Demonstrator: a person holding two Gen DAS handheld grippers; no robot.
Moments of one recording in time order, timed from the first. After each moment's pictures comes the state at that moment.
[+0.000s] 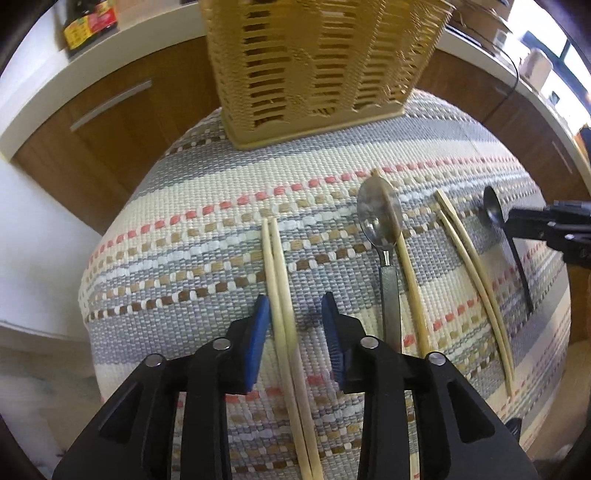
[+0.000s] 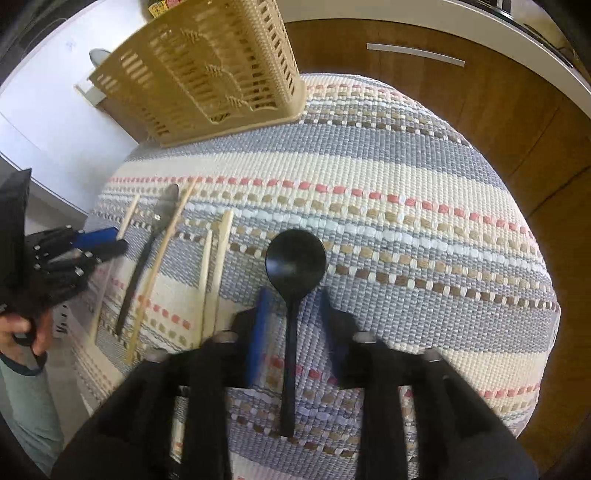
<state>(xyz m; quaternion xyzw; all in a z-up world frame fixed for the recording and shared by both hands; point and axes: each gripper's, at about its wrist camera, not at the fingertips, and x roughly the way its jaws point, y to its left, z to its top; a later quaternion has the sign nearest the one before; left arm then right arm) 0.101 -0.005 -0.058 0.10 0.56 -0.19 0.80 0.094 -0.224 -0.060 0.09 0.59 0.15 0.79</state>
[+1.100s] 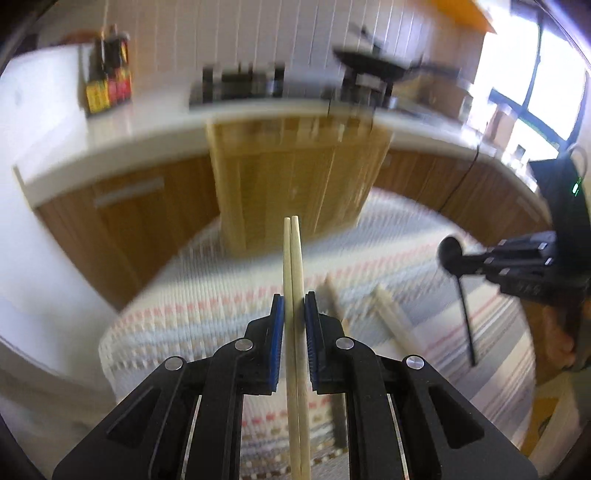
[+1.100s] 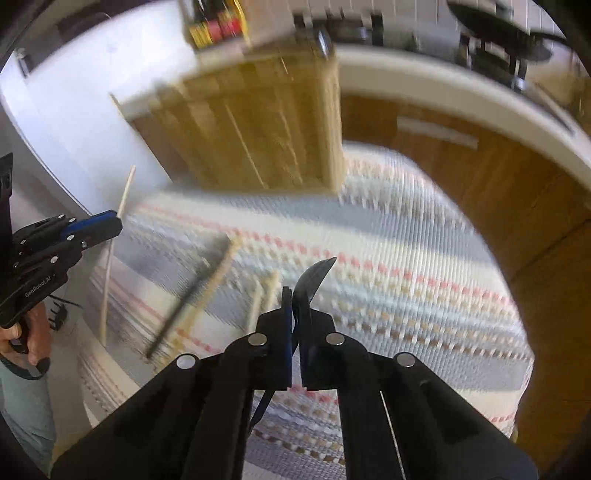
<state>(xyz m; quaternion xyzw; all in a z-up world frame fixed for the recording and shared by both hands) 0.076 -0.002 0.041 0.02 0.39 -0.23 0.89 0.080 -0.223 0.018 0.05 0.50 0.17 0.85</state>
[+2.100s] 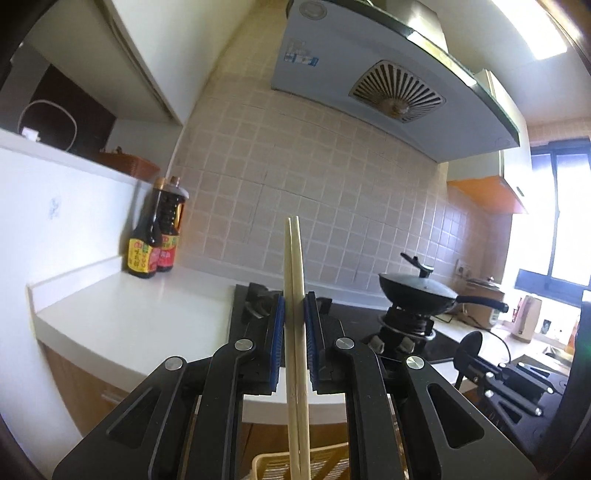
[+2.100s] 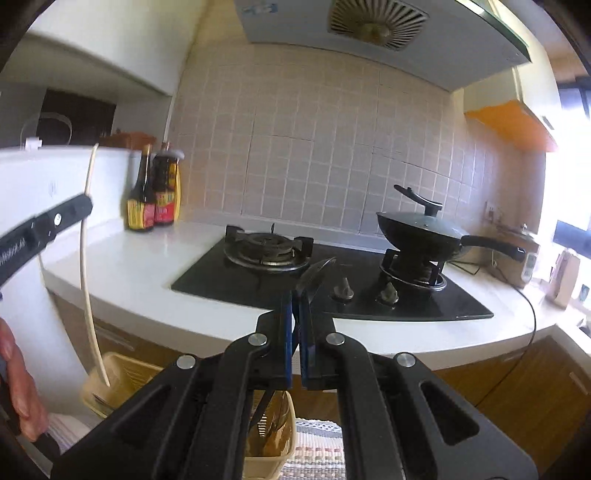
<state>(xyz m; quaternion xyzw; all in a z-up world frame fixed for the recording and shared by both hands) 0.172 0.012 0.144 -0.12 0.05 -0.14 0.98 0.187 -0.184 0.121 -0.03 0.17 -0.02 0.98</state>
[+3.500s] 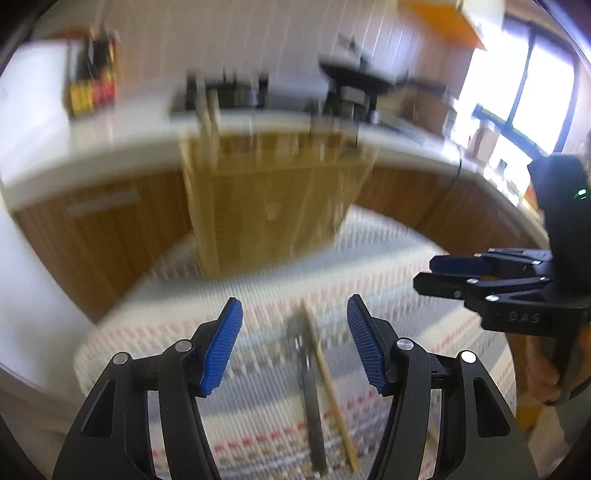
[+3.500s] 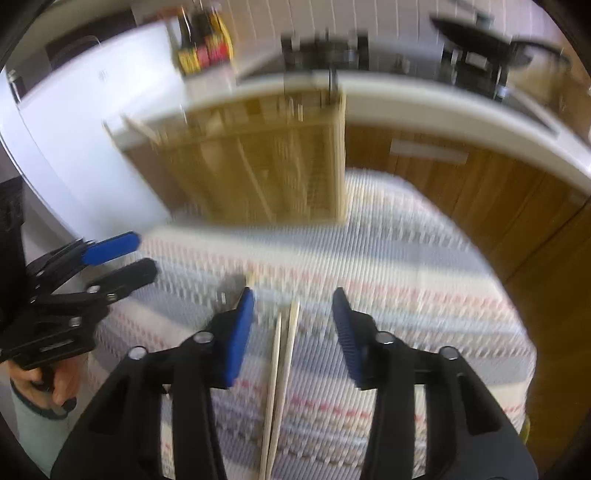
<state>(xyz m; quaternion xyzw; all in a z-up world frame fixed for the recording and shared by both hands) 0.094 -0.008 0.017 0.00 0.43 -0.27 0.86 0.084 -0.211 0.015 0.08 0.51 0.14 0.85</state>
